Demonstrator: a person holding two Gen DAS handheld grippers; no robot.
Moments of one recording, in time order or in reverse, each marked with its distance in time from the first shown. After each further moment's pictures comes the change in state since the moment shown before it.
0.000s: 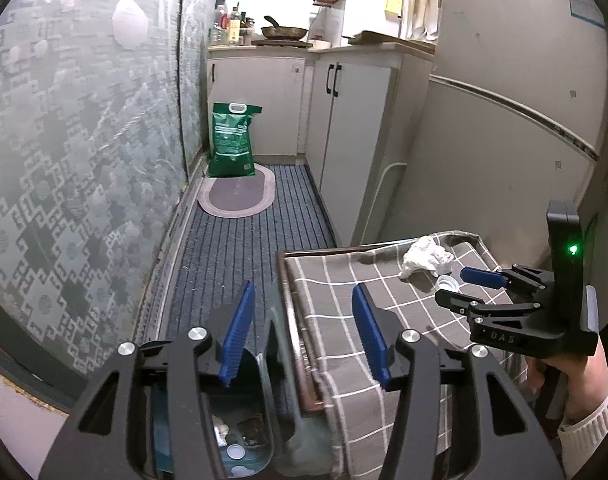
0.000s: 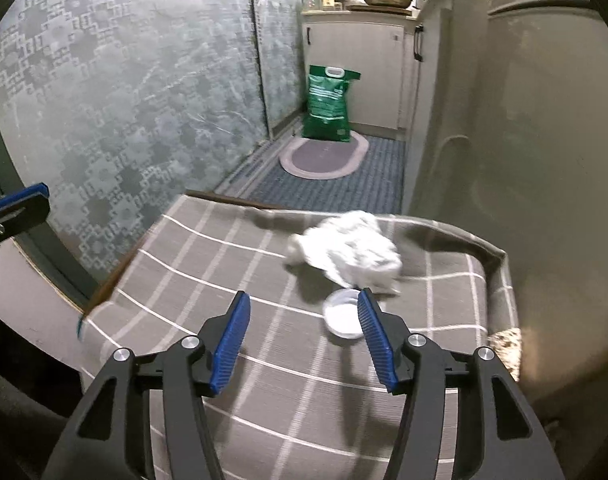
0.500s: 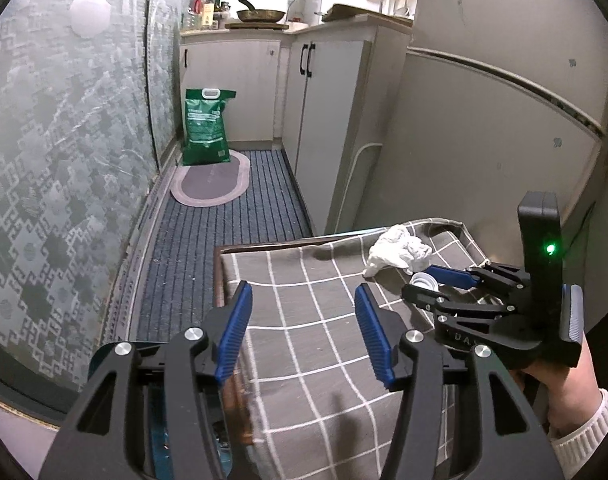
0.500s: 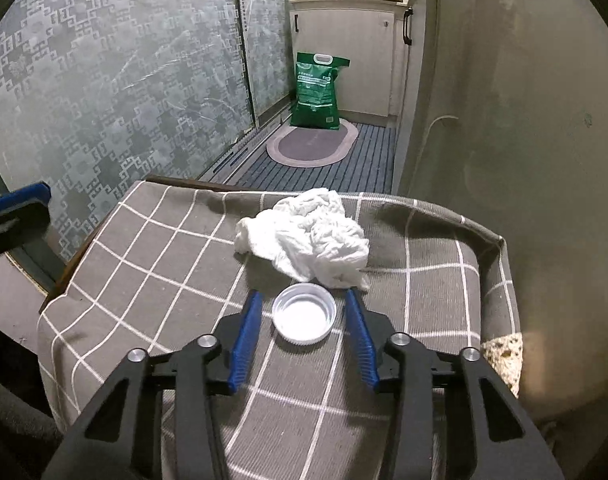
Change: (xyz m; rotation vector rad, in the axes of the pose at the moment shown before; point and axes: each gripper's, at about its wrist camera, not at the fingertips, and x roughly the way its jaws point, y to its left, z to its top) left arm 0.045 -0.041 0.001 0.021 0.059 -0.061; right arm 0.025 -0.017 -0.002 0.014 0.028 -0.016
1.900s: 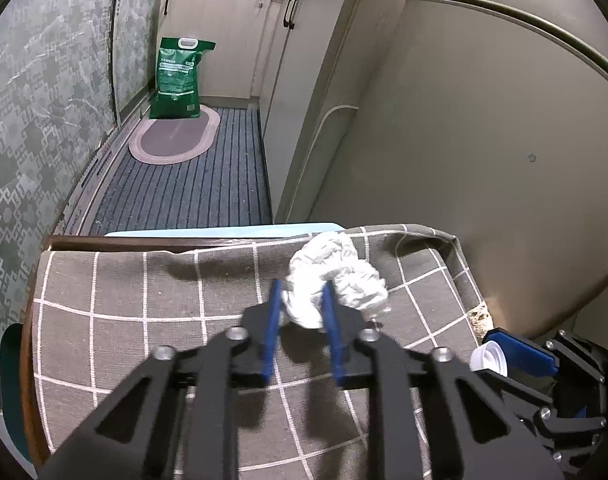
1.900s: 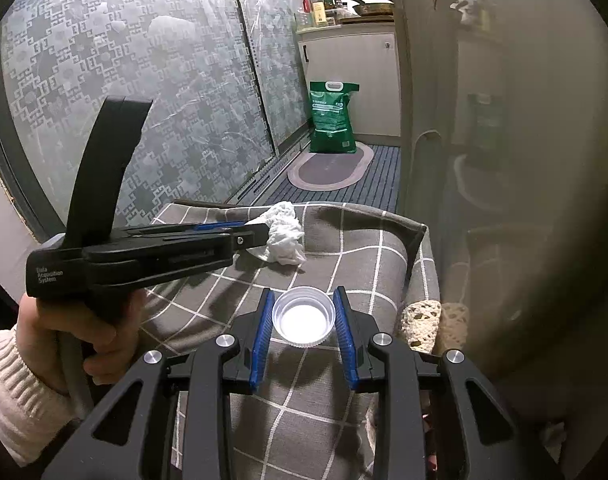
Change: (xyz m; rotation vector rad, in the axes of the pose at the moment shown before) left arm 0.115 -0.062 0.018 -0.120 0.126 -0.096; right arm -0.064 -0.053 -0.024 0.036 -0.104 0.137
